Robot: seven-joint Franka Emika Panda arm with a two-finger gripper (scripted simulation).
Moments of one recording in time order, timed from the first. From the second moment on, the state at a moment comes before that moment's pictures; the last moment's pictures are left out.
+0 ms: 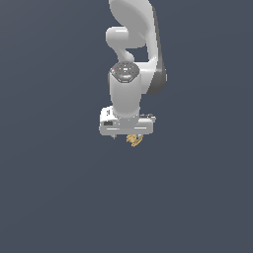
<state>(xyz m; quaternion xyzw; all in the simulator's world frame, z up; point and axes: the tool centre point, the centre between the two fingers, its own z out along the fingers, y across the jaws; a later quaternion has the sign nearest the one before) 0.004 0.000 0.162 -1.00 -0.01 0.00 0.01</state>
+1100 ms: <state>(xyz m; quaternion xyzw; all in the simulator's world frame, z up) -0.005 -0.030 0.153 -1.00 0.04 0.01 0.00</state>
